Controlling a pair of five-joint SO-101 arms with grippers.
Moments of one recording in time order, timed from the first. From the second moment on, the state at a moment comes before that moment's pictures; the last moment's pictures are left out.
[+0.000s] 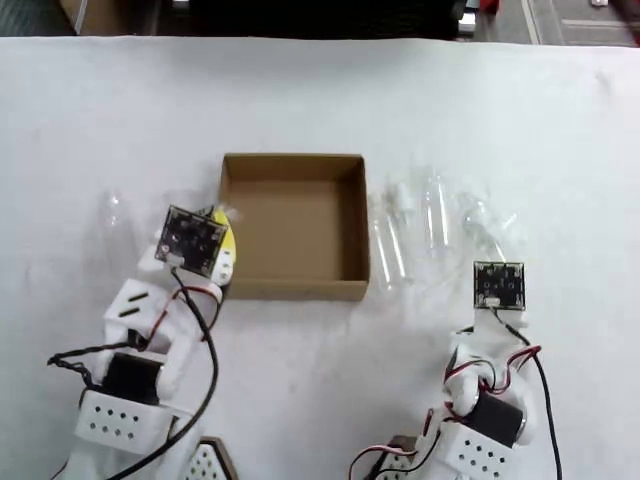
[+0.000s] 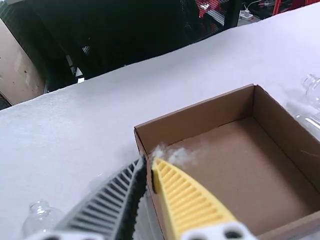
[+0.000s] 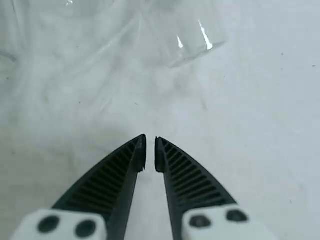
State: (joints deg) left arm 6.5 -77.1 77.5 32.3 -8.9; right arm 22.4 -103.1 95.1 65.6 25.0
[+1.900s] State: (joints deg) left arm 1.2 -54.5 70.9 24.0 -7.9; right arm 15.9 -103.0 83.1 51.0 25.7
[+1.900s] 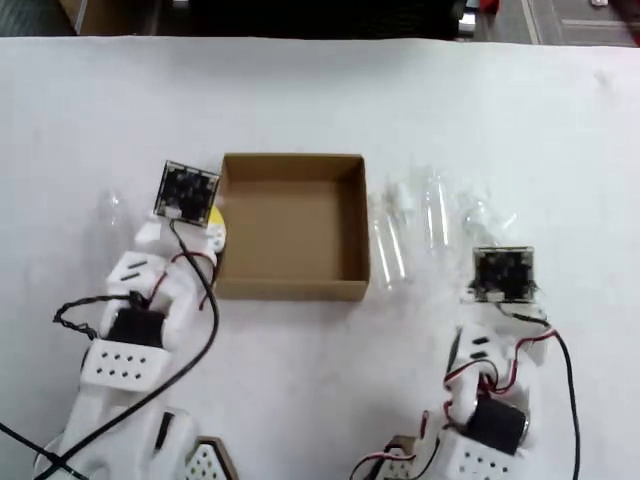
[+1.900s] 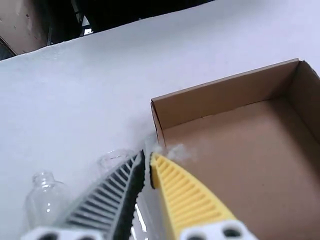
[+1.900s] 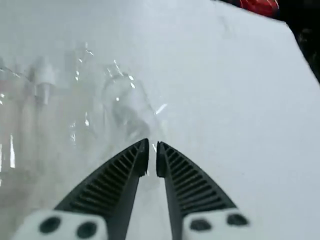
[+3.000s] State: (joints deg) left arm 1.2 -54.5 70.9 24.0 -8.0; right arm 3.1 21.5 -33.6 93.6 25.3
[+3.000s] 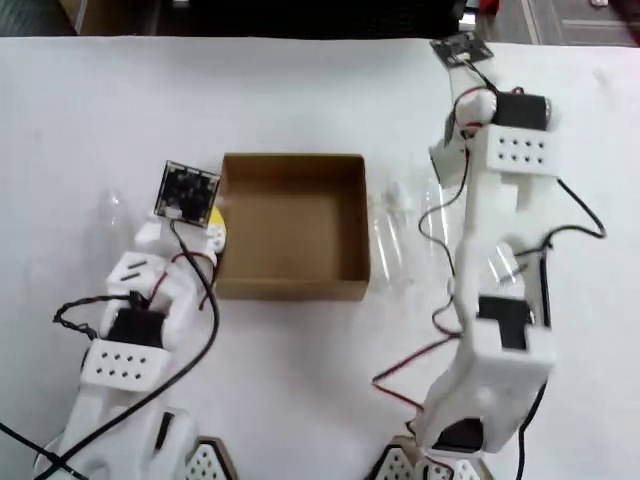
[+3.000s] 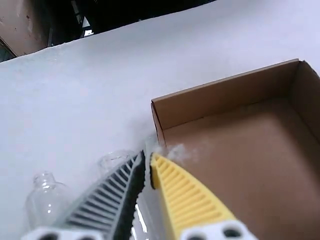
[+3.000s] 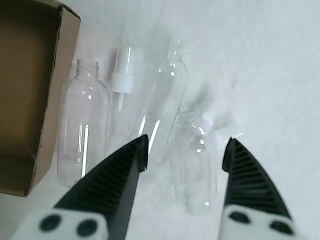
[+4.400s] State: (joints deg) left arm 1.2 -54.5 70.9 24.0 -8.0; right arm 7.1 46.4 -50.4 95.6 35.4
